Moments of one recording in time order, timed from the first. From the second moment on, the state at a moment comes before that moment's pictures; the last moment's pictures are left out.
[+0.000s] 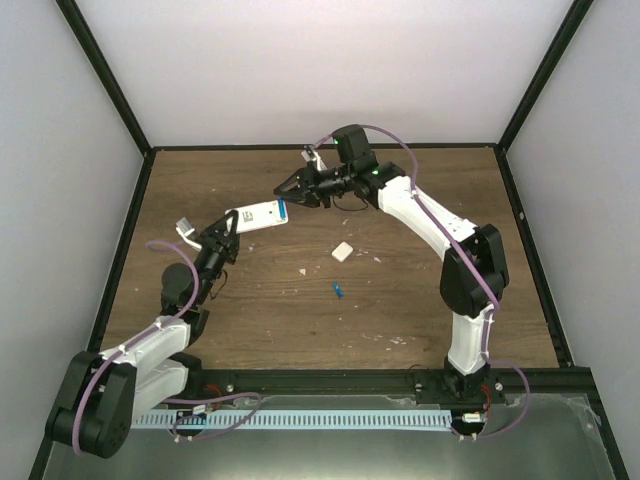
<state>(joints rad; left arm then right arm) -0.28 1.02 0.19 1.08 0.15 -1.57 0.58 1.90 1.71 -0.37 -0.92 0.92</state>
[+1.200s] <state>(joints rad) -0.28 1.04 0.19 1.11 0.13 -1.57 0.60 1.90 1.69 -0.36 -0.92 0.87</state>
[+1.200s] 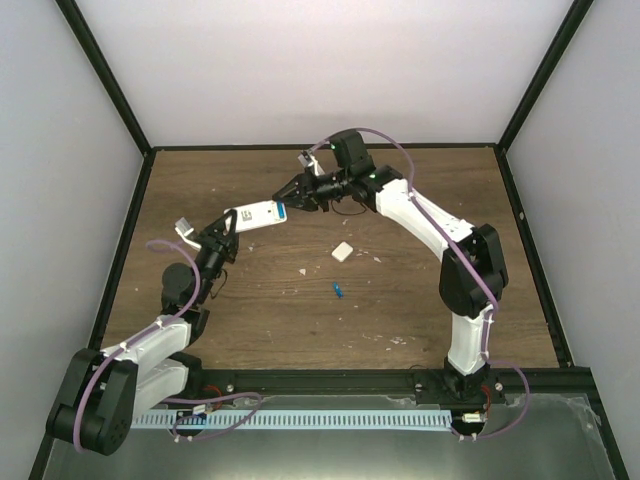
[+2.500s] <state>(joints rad) -0.23 0.92 0.19 0.85 0.14 -1.39 0.61 1.68 1.57 -0.62 -0.45 0.51</state>
